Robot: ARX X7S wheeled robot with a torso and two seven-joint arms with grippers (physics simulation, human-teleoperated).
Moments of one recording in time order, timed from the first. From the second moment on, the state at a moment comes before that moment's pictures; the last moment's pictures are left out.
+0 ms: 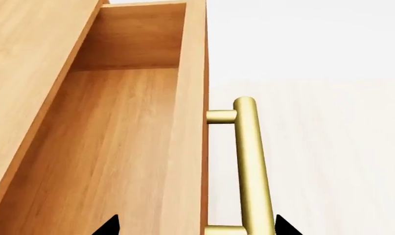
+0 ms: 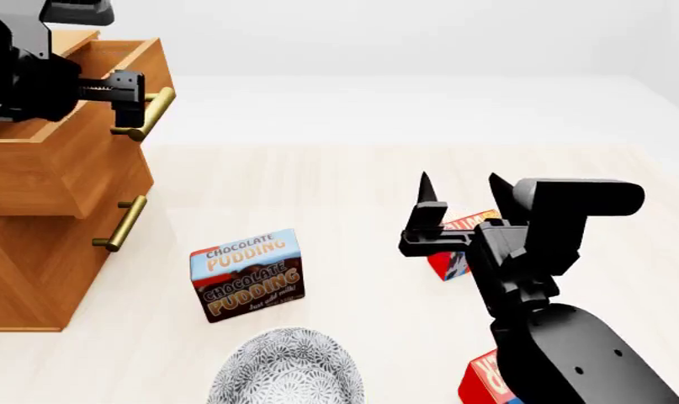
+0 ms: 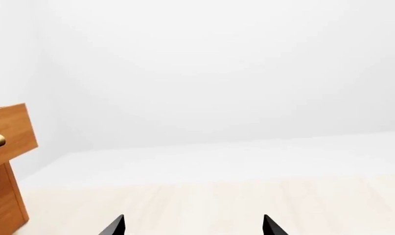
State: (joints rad) left arm -1.86 -0.37 0.93 -1.27 -0.66 -1.06 0.26; right arm 0.45 0.18 -0.01 -0.62 0.52 0.92 0.24
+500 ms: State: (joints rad) left arm -1.83 -0.35 0.75 -1.30 -0.45 -1.04 0.32; right arm 0.46 0.19 -0.04 -0.59 0.53 0.91 0.25
